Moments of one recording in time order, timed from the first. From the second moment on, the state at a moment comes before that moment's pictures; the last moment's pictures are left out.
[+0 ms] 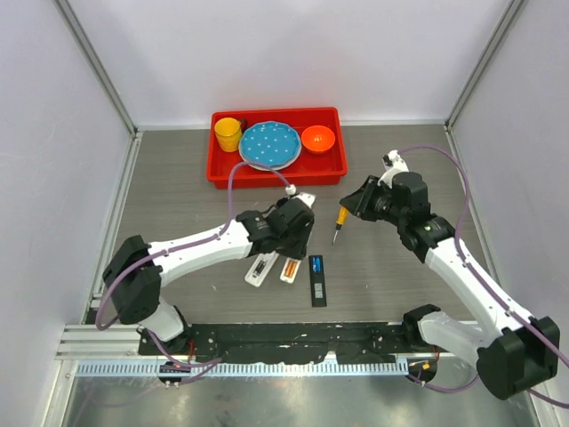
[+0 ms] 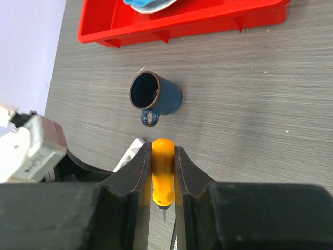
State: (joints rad) left arm -1.00 1.56 1.13 -0.57 -0.16 -0.57; right arm 0.34 1.05 0.81 -0.22 -0.23 0.58
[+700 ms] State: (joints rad) left arm -1.01 2.24 1.80 -0.59 0.03 -0.40; right arm 0.34 0.69 0.90 -0.63 0.37 0.55
